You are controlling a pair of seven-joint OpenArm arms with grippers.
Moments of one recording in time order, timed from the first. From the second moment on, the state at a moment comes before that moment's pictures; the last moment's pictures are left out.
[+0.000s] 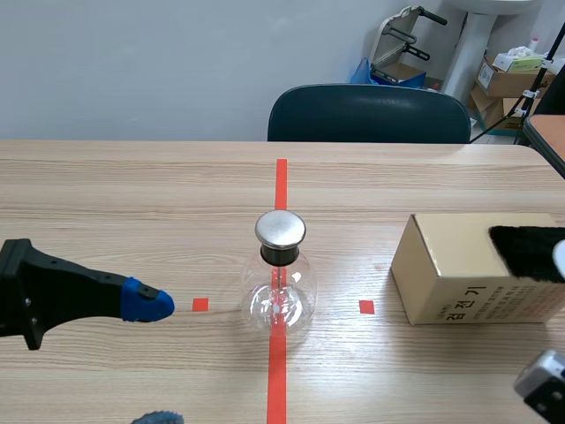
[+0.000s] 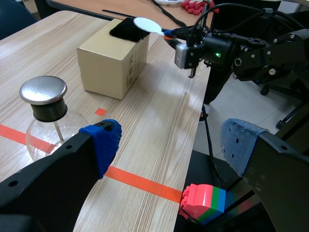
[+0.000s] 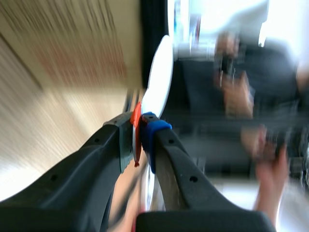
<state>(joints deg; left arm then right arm) 8.8 -78.9 56.3 119.9 -29.9 -14.0 -32.7 -27.3 2.7 29.8 70.8 -70.4 -34.3 36.4</state>
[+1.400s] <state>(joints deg) 8.8 -78.9 56.3 119.9 -29.4 -13.3 -31.7 -27.2 3.2 28.2 70.8 -71.7 -34.5 40.8</state>
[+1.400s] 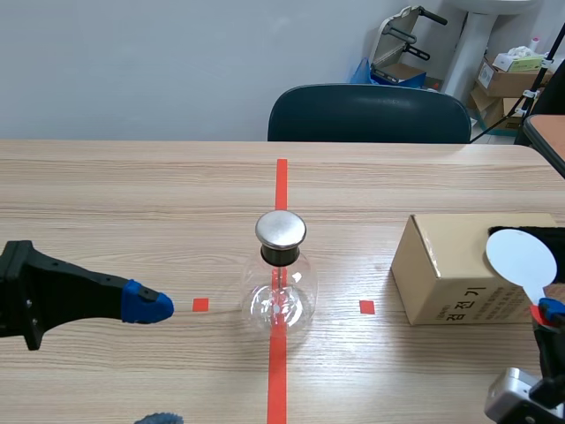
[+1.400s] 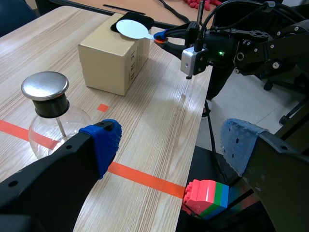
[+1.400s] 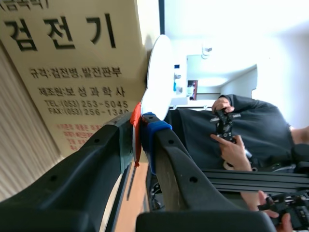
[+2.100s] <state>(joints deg) 8.8 -78.9 56.3 119.9 -29.4 -13.3 -31.7 -27.1 3.7 28.4 70.8 -72.2 -34.7 38.7</state>
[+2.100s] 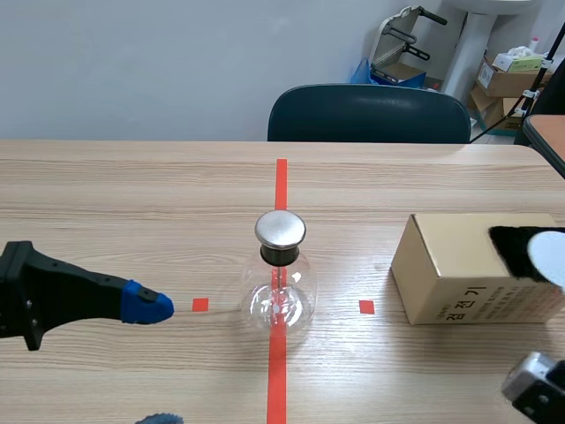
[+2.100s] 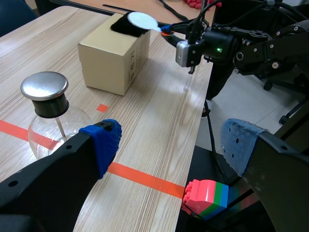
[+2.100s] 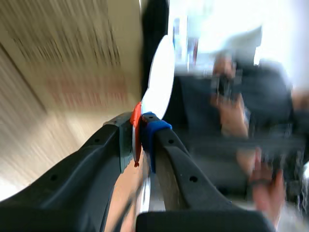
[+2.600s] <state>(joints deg) 8.8 -78.9 56.3 119.9 -29.4 -13.3 -31.7 -26.9 3.6 28.2 70.8 -72.6 -34.7 43.6</state>
